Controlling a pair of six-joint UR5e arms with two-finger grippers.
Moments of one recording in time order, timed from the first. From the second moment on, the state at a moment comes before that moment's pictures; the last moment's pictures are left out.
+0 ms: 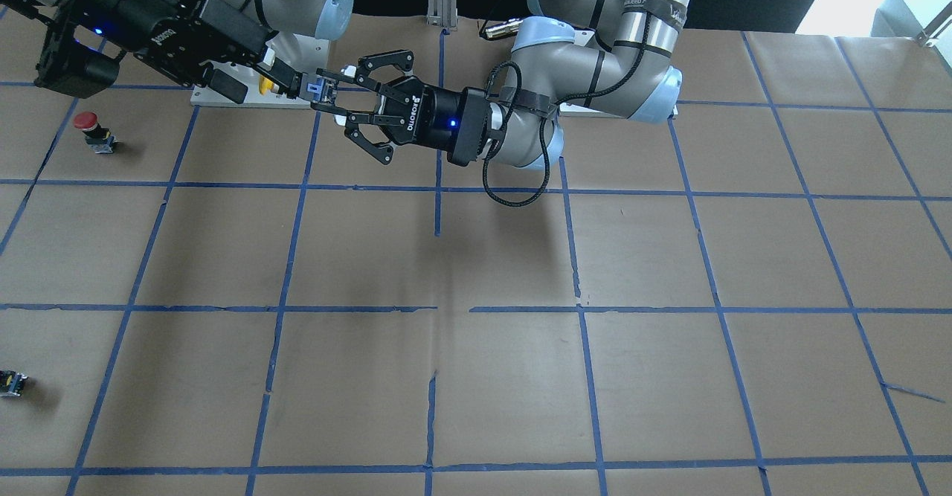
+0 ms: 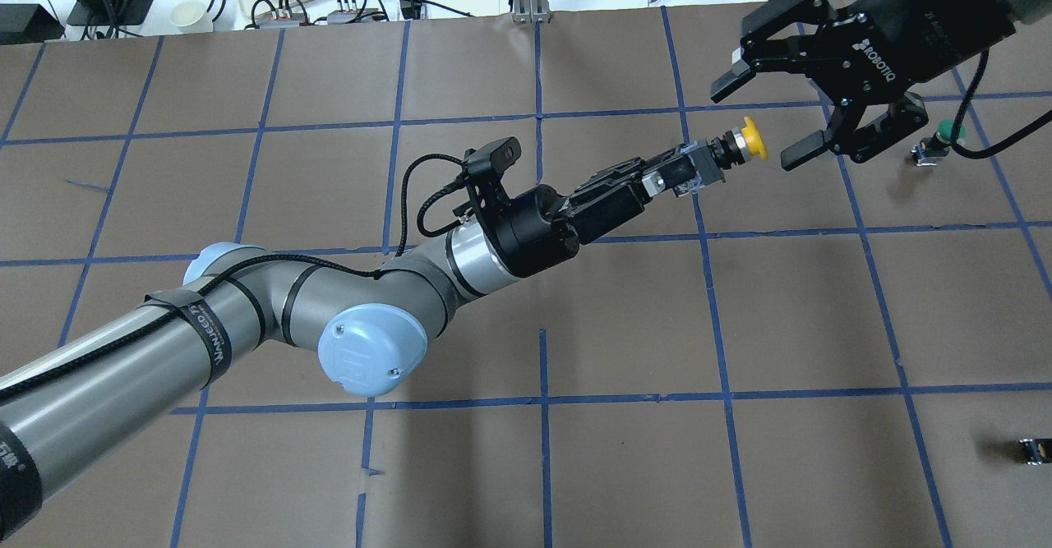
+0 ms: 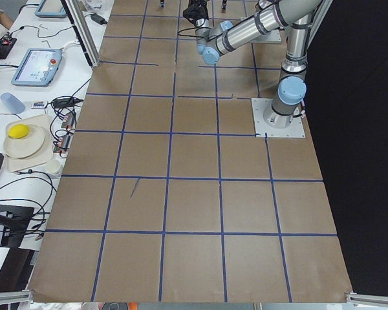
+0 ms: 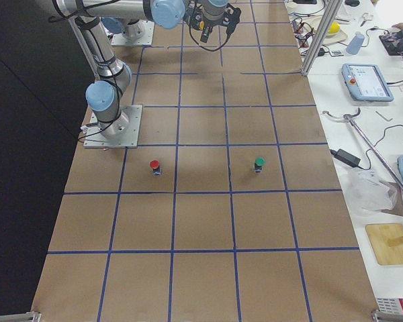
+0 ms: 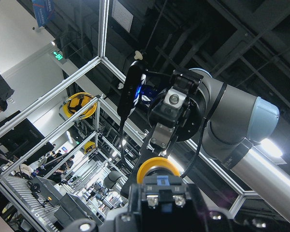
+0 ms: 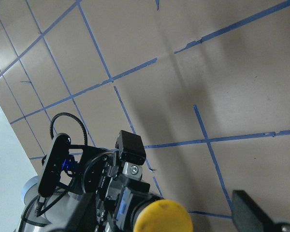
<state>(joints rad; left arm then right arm) -1.89 -1.82 -2.09 -1.50 -0.71 1.55 1.32 -1.66 1.56 -1.21 -0.92 0.02</state>
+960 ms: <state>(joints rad) -1.89 -1.82 -2.09 -1.49 -0.74 1.55 1.31 -1.68 1.56 -1.13 -0.88 0.05</state>
